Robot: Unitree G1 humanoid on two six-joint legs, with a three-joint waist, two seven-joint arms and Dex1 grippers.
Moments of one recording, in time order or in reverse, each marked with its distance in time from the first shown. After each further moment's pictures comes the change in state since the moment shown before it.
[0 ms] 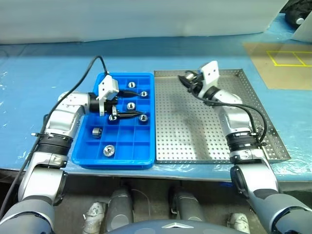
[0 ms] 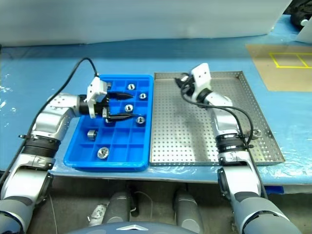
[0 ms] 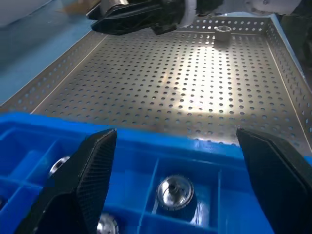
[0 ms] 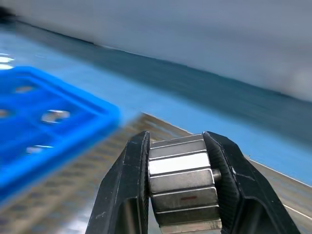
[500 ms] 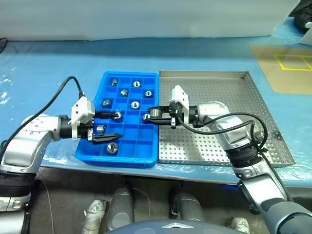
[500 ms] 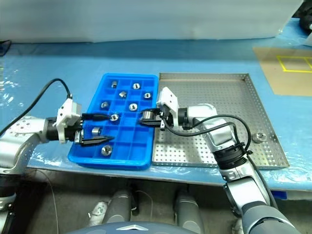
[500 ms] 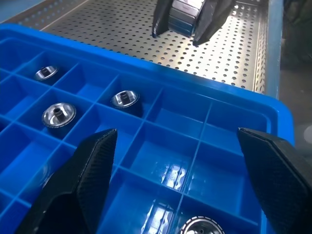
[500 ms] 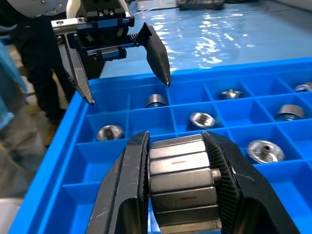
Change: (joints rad) left arm 0.434 0.214 0.191 -0.486 -0.142 0.248 0.079; right arm 0.078 -0.054 0.275 -0.344 0.177 0.305 0.458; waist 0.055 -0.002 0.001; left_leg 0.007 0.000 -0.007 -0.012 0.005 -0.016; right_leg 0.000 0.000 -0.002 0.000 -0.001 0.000
